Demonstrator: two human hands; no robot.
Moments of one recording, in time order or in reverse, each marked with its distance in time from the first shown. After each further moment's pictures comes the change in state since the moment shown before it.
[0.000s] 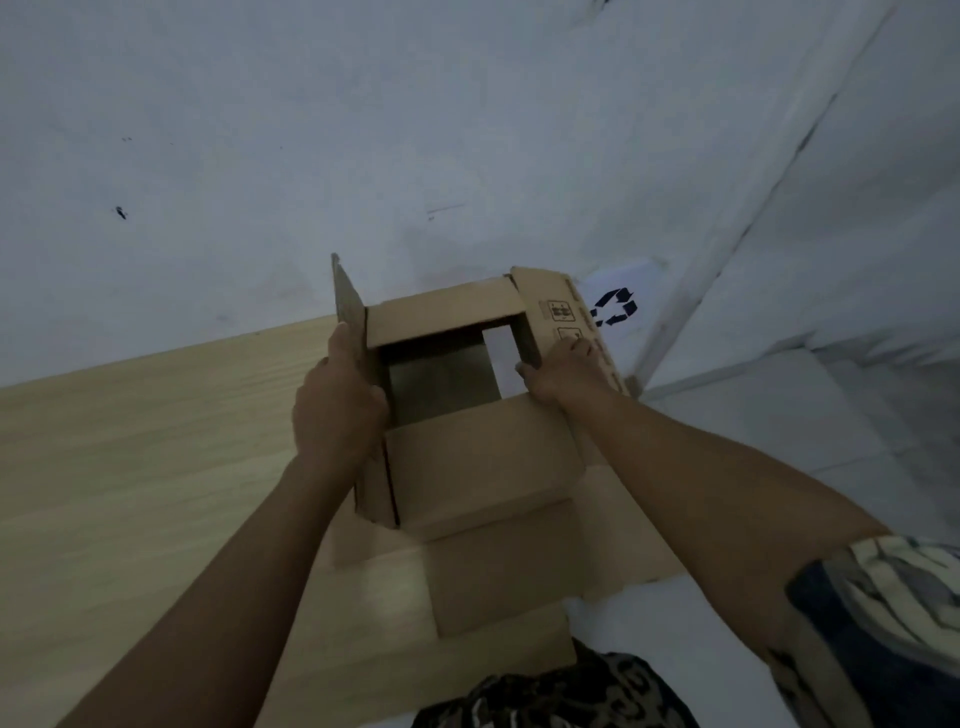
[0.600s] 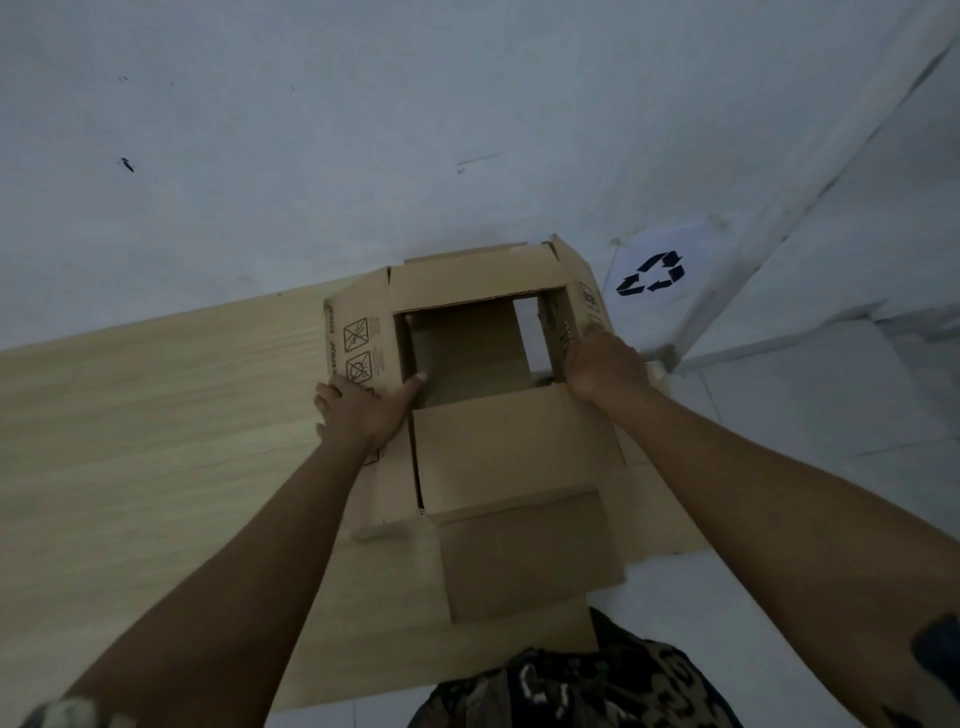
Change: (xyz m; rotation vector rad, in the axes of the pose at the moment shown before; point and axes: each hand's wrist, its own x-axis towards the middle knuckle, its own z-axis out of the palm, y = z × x) left_hand 0.007 -0.045 0.055 -0.133 -0.362 -0.565; right_hand 0.011 0.012 0.019 0.020 0.137 -0.120
